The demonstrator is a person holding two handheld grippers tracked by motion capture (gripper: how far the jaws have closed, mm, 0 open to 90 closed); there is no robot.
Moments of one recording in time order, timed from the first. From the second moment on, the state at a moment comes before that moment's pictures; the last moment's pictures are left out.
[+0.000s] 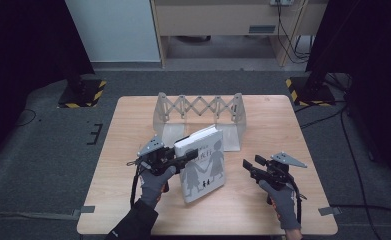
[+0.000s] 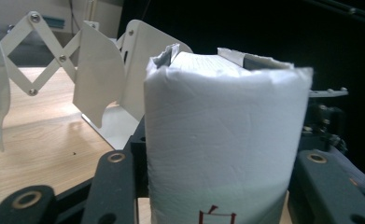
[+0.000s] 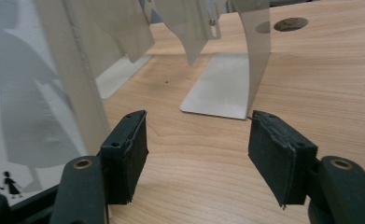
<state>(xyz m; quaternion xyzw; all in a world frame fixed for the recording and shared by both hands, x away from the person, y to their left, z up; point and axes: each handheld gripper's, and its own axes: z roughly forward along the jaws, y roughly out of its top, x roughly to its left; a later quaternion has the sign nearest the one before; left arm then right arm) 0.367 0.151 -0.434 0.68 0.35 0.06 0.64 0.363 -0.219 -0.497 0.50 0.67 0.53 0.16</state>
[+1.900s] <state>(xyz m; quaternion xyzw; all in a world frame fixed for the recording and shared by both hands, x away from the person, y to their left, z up) 0.346 0.103 -0.396 0.76 0.26 0.13 0.58 0.379 -0.222 -0.539 0.51 0.77 0.32 0.21</state>
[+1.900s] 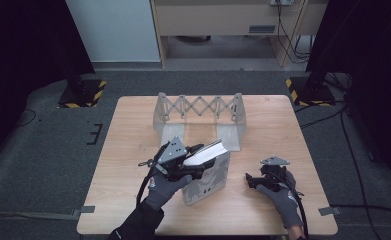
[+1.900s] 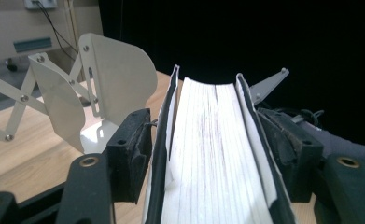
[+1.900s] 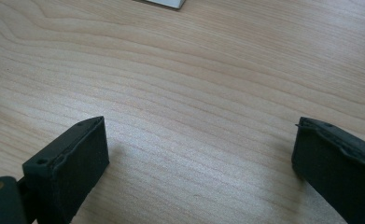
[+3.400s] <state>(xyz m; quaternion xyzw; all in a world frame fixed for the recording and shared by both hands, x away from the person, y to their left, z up) 0.351 0.169 -0.354 0.73 0.37 0.23 0.53 0.379 -0.222 -0.539 0.51 0.77 0.32 0.21</state>
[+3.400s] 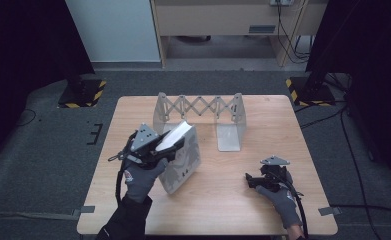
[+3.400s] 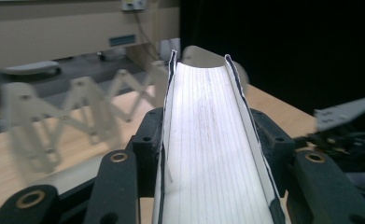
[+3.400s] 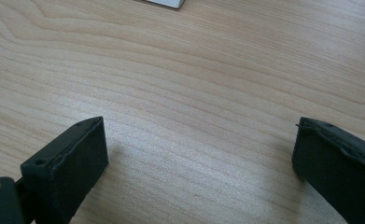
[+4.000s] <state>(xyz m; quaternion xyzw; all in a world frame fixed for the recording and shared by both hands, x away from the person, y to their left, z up) 0.441 0.195 -0.353 0.67 0.46 0.30 0.49 0.379 -0.222 -0.539 0.51 0.77 0.32 0.21</state>
